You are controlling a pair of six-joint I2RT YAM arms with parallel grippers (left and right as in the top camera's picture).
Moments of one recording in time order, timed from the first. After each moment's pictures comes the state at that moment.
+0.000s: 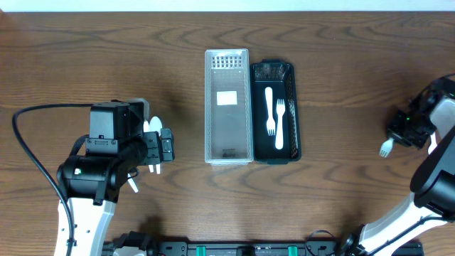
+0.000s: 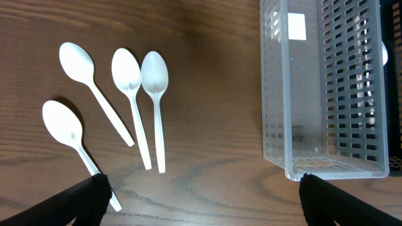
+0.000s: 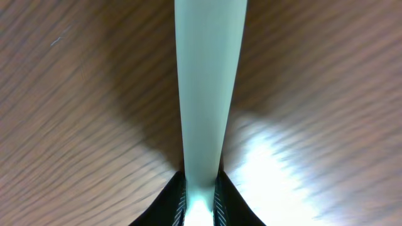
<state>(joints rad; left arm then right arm) -0.09 1.01 1.03 -1.04 0.10 -0.17 -0.50 1.98 1.27 -0.80 -0.06 0.11</state>
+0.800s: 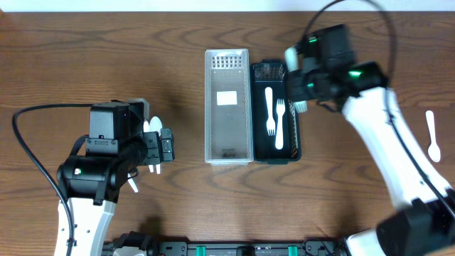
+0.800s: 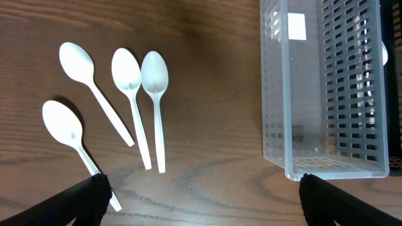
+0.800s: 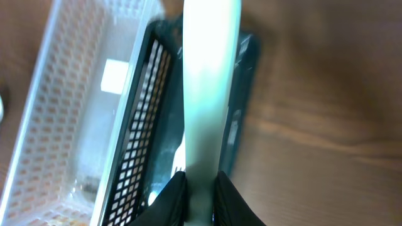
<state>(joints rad) -0.09 1.01 1.03 -1.04 0.10 -0.17 0.32 1.66 1.50 -0.91 -0.07 0.16</state>
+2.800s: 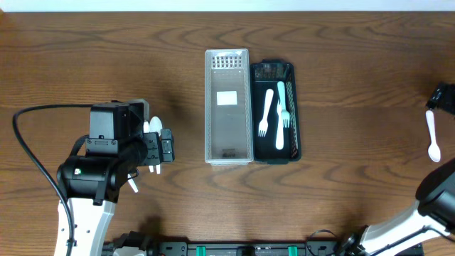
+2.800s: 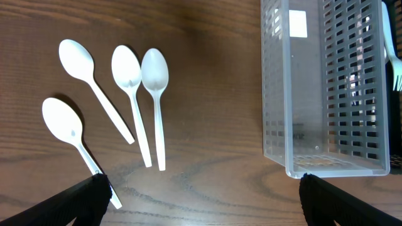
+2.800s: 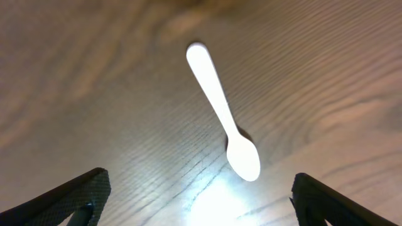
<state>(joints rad) -0.09 1.01 1.03 -1.05 0.10 -0.17 -0.63 1.94 1.68 -1.05 0.06 -0.07</state>
